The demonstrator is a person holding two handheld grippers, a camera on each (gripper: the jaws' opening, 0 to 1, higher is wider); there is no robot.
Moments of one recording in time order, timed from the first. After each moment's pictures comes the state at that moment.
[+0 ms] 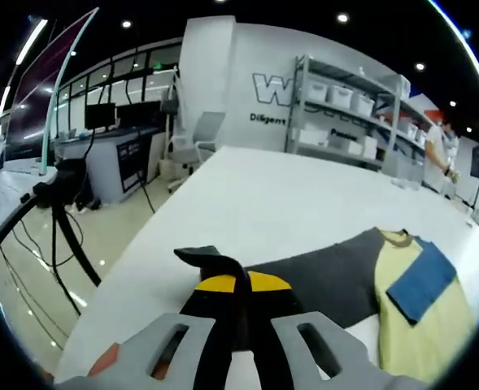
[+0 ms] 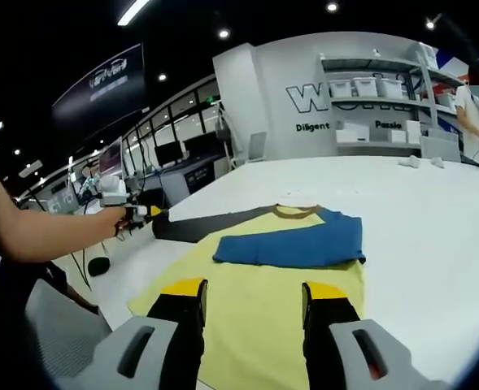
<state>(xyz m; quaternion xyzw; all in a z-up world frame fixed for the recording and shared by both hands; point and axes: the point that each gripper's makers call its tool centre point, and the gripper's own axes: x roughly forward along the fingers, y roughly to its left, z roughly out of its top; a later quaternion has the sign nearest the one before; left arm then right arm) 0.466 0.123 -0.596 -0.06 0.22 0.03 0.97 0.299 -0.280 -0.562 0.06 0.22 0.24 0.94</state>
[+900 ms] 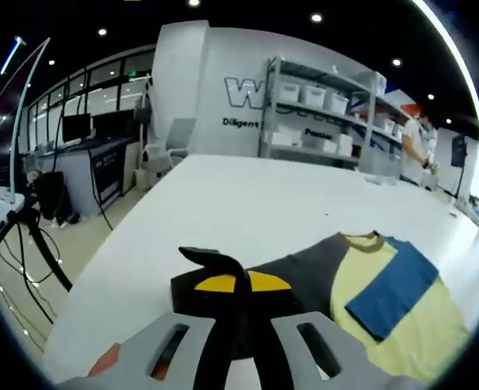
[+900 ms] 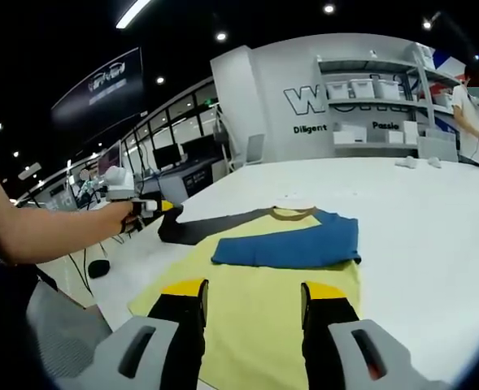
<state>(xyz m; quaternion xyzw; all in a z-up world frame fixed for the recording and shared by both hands) 0.480 0.053 -0.577 -0.05 0.21 -0.03 0.98 0.296 -0.285 -0.559 0.06 0.22 0.24 0.95</state>
